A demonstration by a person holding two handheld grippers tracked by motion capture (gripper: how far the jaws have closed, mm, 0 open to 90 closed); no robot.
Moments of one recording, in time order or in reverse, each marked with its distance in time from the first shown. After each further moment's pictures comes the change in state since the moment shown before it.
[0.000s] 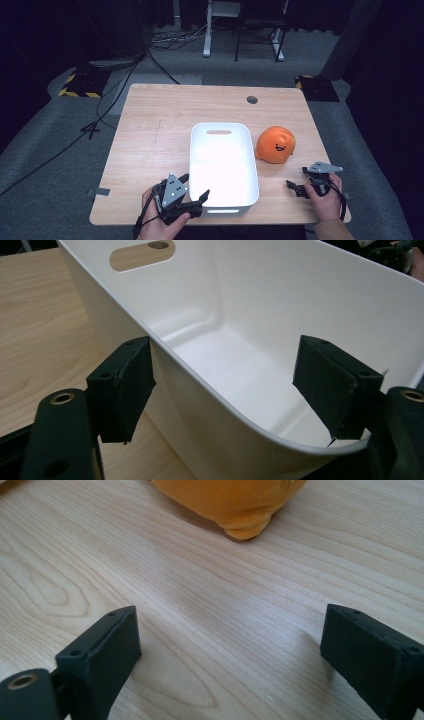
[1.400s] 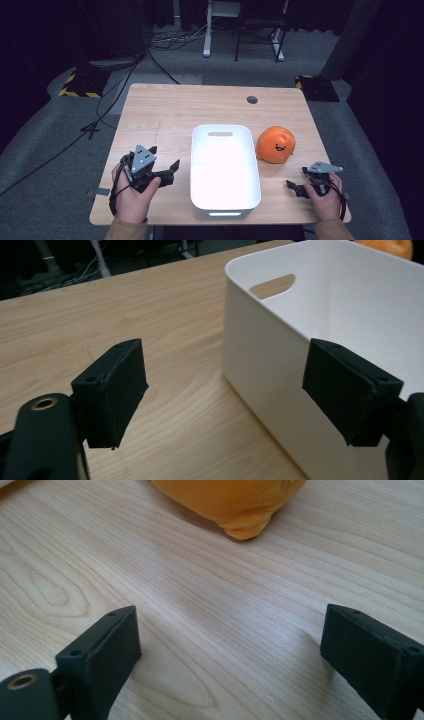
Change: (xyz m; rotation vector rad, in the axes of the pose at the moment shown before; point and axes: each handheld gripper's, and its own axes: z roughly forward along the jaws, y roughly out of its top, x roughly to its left) left arm 0.089 0.029 -0.018 -0.010 0.187 -0.019; right arm 0.000 0.000 0.000 0.001 0.001 -0.002
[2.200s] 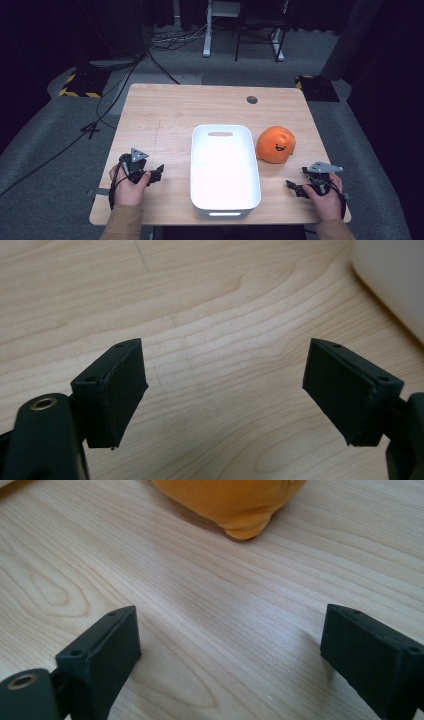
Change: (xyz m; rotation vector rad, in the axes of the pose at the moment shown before) left arm 0.066 -0.072 0.065 0.285 0.110 -0.136; right arm 0.000 0.000 0.000 0.002 -0.002 -0.005
